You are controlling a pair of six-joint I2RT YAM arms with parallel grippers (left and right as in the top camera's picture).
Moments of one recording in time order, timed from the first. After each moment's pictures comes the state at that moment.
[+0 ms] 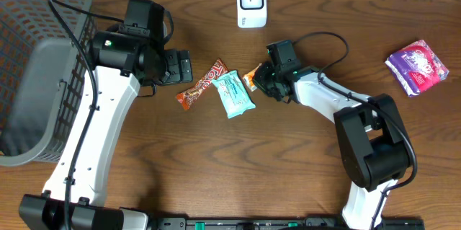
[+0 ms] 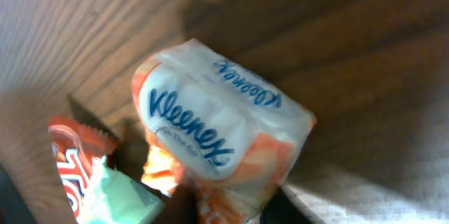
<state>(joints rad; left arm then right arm) -0.20 1.56 1.58 -1.24 0.02 -0.33 0.40 2.00 1.18 -0.22 -0.20 1.06</state>
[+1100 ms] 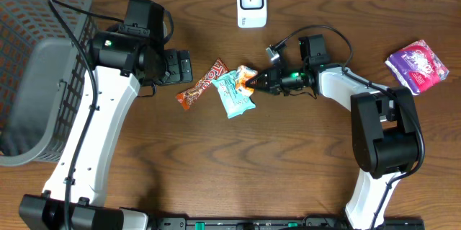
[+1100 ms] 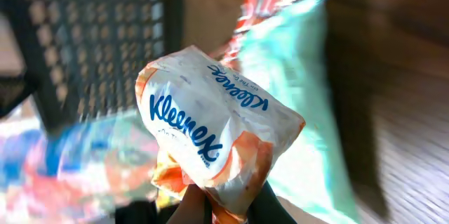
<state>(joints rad) -0.20 1.56 1.58 -1.24 0.02 -0.33 0.22 2.04 1.17 -0.17 -1.18 0.42</state>
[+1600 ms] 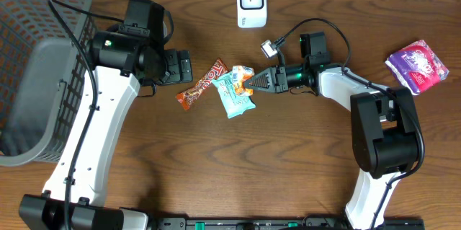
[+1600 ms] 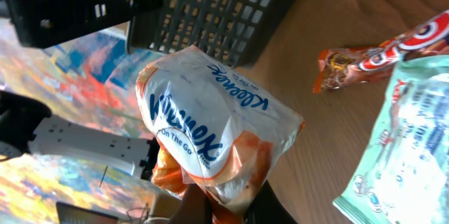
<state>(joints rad) -0.20 1.56 1.58 -1.24 0.02 -0.33 0.22 2.04 1.17 -0.05 -1.50 0.21</state>
